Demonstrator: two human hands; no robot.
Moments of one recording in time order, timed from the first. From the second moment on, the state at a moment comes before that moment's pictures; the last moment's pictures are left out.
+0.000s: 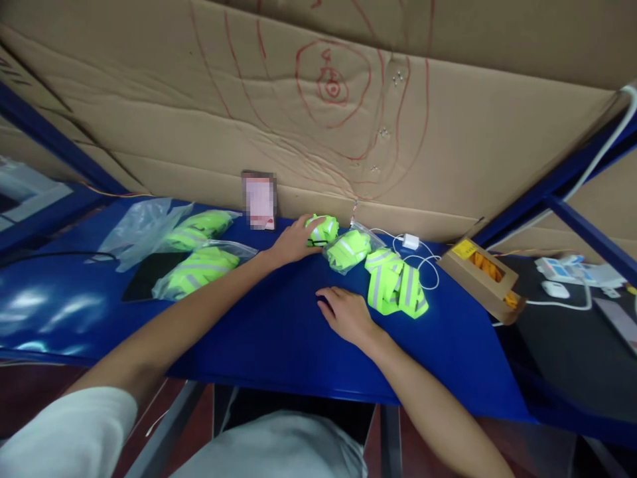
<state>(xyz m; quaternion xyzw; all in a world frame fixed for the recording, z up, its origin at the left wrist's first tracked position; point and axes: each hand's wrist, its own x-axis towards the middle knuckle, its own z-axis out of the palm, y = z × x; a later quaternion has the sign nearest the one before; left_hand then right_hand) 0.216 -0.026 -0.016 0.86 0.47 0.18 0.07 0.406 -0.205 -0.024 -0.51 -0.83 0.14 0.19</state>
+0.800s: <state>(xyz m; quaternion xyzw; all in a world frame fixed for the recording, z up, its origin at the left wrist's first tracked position) 0.166 -0.128 -0.008 0.44 0.40 0.38 0.71 0.407 -0.209 -0.032 -0.51 -0.73 0.17 0.43</state>
